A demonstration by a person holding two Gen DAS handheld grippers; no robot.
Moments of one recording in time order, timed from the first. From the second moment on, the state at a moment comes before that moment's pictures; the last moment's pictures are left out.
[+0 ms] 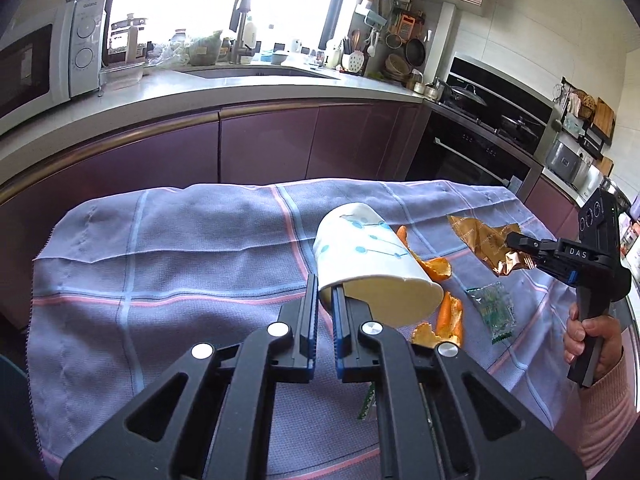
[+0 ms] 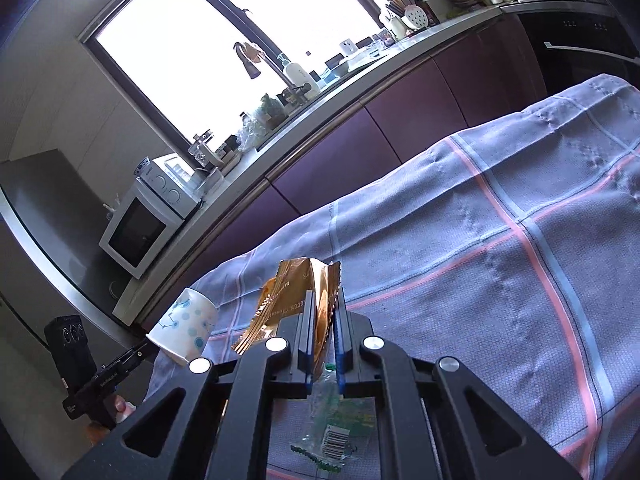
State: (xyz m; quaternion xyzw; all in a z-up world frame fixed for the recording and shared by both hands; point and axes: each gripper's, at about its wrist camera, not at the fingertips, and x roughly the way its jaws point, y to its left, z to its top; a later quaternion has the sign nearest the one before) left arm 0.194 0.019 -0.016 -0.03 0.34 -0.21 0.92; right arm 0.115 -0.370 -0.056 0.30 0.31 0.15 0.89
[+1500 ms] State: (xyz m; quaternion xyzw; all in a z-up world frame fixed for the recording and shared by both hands) left arm 0.023 0.219 0.018 -0.11 0.27 -0.07 0.95; right arm 0.092 -0.152 -0.010 0.19 0.33 0.37 0.85
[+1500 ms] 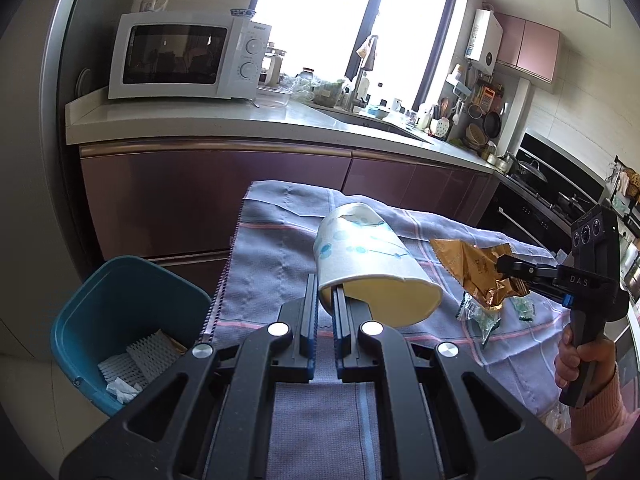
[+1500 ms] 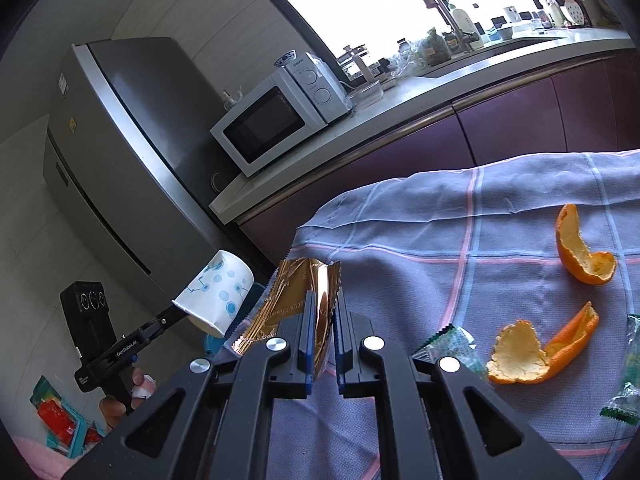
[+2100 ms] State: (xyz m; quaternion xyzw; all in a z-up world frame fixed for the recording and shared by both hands) left arm -0.019 0.281 0.019 -0.14 0.26 0.01 0.96; right arm 0.094 -0.069 -0.005 0.15 0.35 0.43 0.82
